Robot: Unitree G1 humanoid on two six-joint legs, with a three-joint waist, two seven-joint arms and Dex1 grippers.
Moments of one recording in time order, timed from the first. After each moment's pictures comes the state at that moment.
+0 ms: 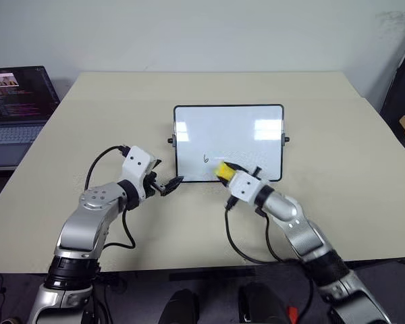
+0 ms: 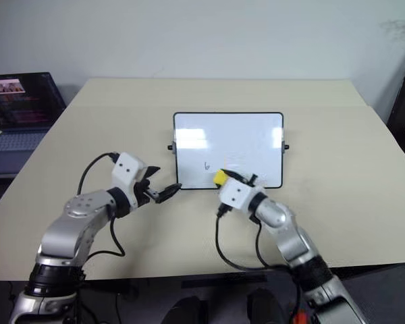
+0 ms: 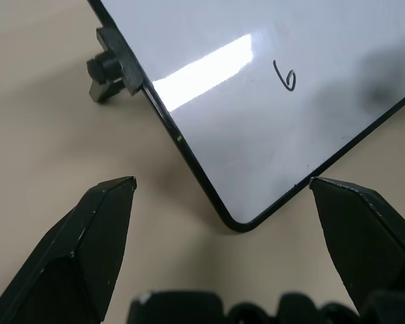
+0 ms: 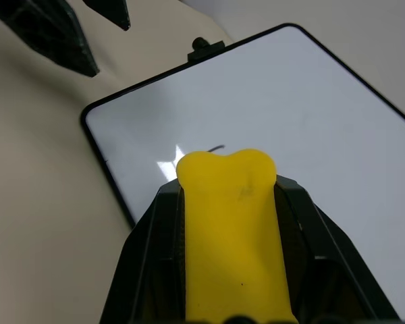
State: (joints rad) left arm -0.33 0.59 0.03 -0.14 -0.26 0.56 -0.63; right arm -0.47 -0.23 0.37 0.11 -0.36 -0.08 0.38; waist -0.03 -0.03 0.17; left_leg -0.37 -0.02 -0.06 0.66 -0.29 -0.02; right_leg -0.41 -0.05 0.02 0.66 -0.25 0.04
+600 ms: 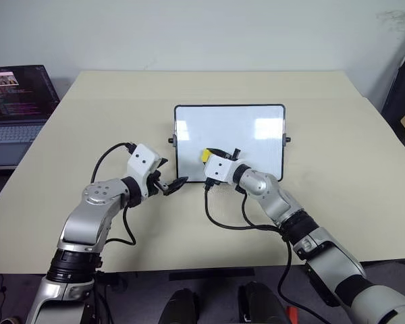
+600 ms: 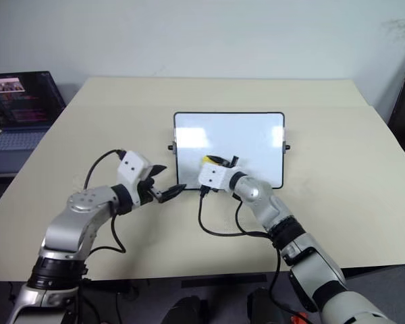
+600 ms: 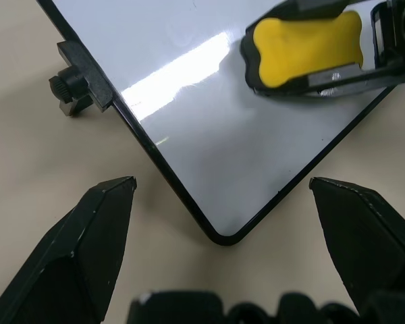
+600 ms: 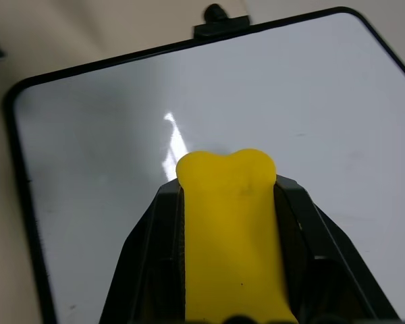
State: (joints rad) left arm -0.35 0.59 0.00 -0.11 -0.25 0.54 -0.69; right arm -0.75 -0.16 0.45 0.52 -0.46 -0.13 0.35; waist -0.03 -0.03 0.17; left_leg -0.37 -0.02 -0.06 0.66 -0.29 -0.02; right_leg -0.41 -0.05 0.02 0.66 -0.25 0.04
